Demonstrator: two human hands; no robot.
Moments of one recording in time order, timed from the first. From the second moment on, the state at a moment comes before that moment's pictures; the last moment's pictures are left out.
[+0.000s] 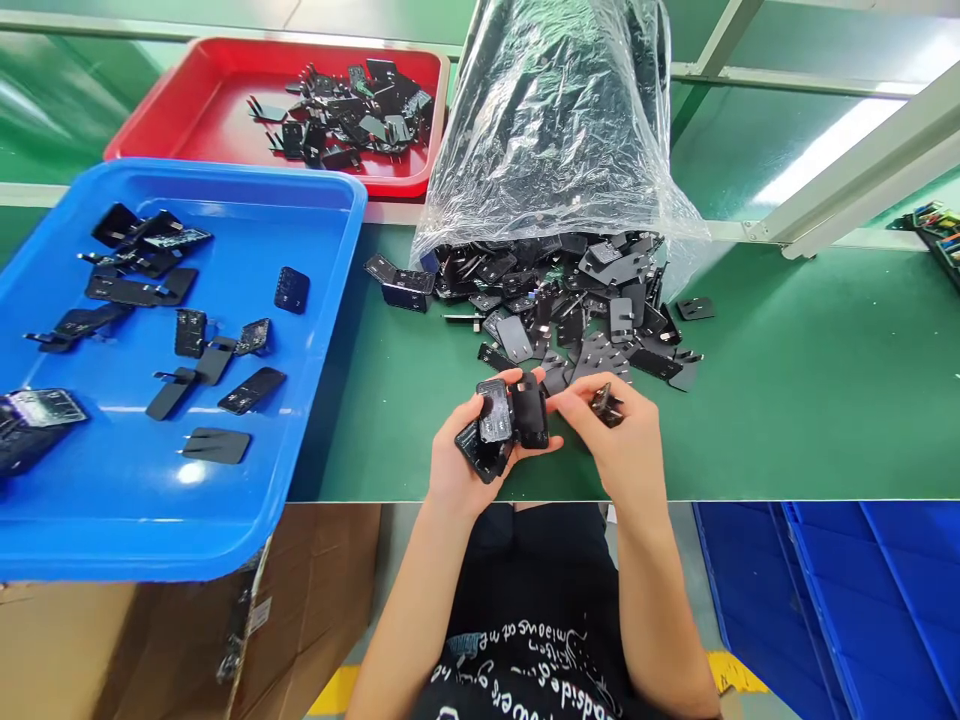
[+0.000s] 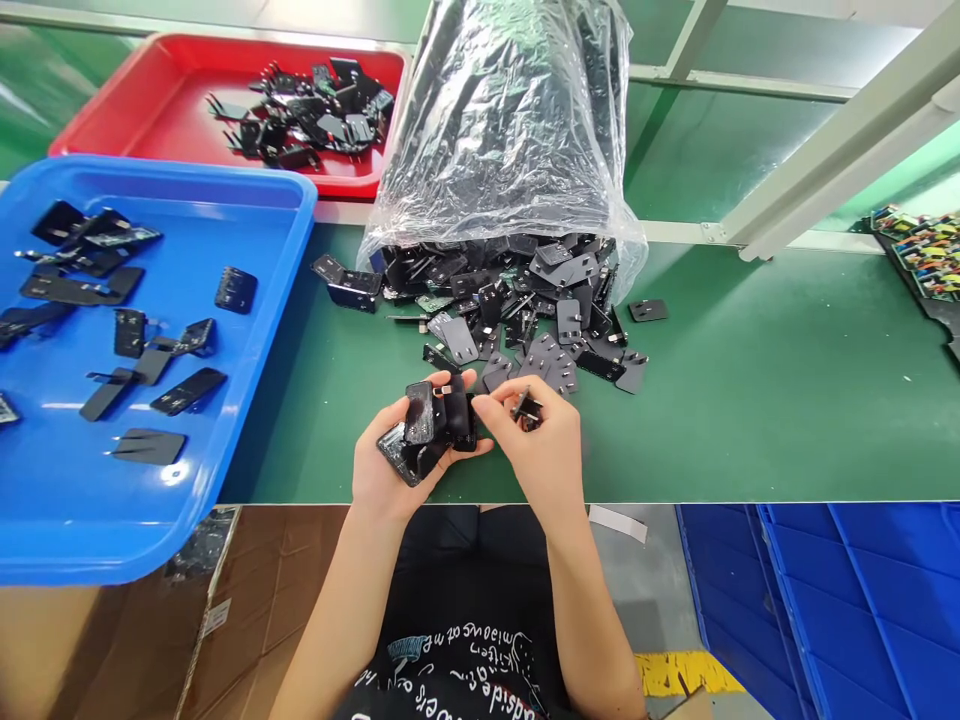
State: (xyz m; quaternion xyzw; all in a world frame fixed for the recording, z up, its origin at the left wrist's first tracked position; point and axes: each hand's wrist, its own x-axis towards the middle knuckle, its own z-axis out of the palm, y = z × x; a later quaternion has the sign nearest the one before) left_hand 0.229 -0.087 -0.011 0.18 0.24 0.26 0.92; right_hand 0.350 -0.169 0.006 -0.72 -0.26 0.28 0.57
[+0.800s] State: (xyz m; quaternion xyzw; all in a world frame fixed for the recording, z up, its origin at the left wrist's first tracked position) left_hand 0.225 -0.086 -0.011 0.18 0.22 0.24 0.93; right_hand 0.359 -0.168 -0.003 -0.60 -0.14 0.38 0.69
